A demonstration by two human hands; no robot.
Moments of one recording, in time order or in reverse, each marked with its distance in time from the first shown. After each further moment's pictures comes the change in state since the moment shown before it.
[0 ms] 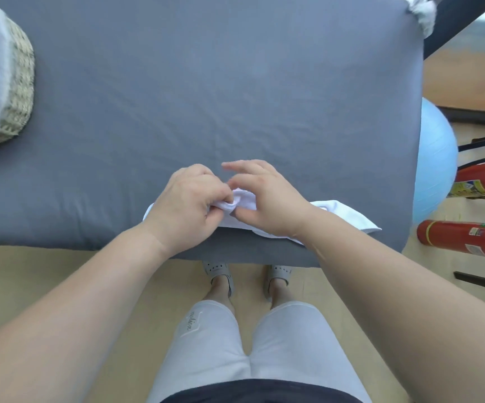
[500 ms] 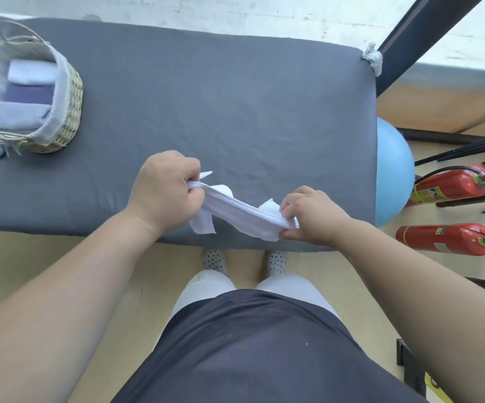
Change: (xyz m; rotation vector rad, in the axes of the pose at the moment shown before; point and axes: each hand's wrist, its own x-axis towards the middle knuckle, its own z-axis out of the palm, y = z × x) left_hand -0.032 0.079 -0.095 0.222 0.225 -0.126; right_hand -0.113 -0.042 -0.073 -0.513 -0.284 0.188
